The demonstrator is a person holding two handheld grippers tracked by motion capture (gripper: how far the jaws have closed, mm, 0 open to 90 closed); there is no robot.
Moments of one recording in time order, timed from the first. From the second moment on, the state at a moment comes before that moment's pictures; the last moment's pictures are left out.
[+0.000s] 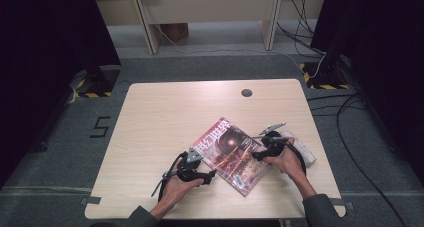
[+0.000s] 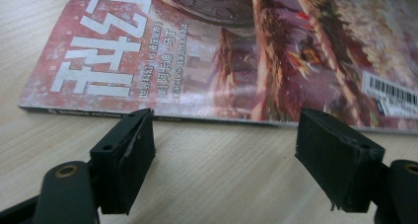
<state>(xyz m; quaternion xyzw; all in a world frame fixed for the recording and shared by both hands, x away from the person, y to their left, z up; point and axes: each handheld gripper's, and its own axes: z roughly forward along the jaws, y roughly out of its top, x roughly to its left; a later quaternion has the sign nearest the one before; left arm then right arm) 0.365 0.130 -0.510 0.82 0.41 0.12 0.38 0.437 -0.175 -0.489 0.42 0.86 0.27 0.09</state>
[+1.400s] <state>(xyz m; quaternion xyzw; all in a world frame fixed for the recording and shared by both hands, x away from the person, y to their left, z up) 0.419 0.119 -0.510 0.82 0.41 0.16 0.37 0.330 -0.156 -0.502 0.40 0.85 0.32 0.10</state>
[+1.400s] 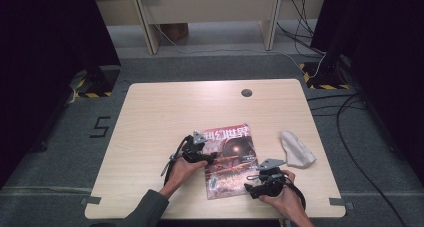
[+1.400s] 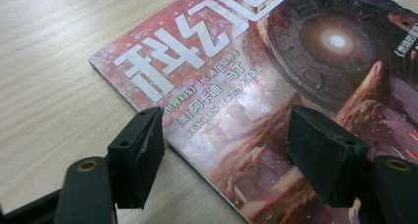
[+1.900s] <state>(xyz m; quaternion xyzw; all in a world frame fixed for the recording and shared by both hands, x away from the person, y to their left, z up) 0.348 0.145 -0.498 0.83 0.38 0.13 0.38 0.312 -0.148 -0.502 0.38 0.86 0.32 0.11</state>
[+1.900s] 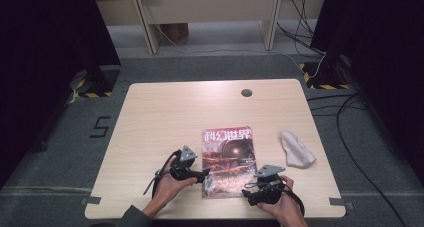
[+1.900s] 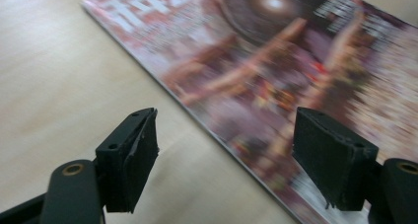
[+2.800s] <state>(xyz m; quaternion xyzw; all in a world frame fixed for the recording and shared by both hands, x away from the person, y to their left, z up) 0.346 0.144 -0.508 0.85 0.36 0.13 0.36 0.342 -0.128 -0.505 0.37 0.87 0.31 0.11</state>
